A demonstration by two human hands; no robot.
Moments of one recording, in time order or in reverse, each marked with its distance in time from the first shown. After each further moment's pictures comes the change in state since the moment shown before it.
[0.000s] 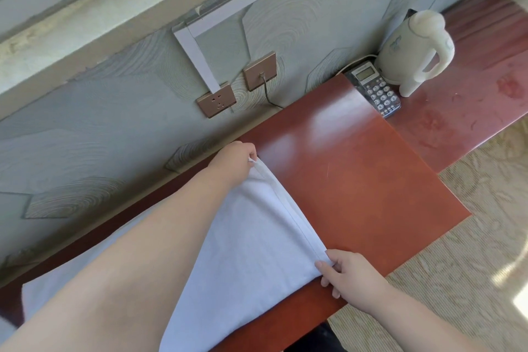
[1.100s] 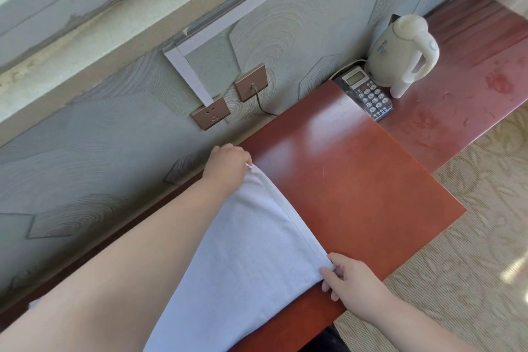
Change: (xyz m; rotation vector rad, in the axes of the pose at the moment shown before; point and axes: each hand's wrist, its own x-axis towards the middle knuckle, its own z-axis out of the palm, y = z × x) left_hand 0.003 0.007 -0.009 0.368 0.135 0.089; right_hand -0.013 -0.001 0.004 0.107 0.067 -0.020
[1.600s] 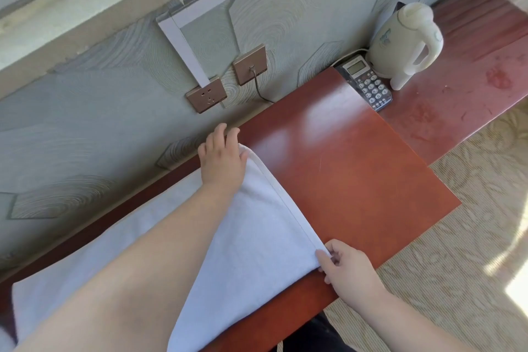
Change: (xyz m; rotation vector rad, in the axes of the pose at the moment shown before) left_hand -0.024 0.020 0.041 -0.105 0.328 -0.273; right_hand 0.007 0.014 0.013 -0.020 0.217 0.024
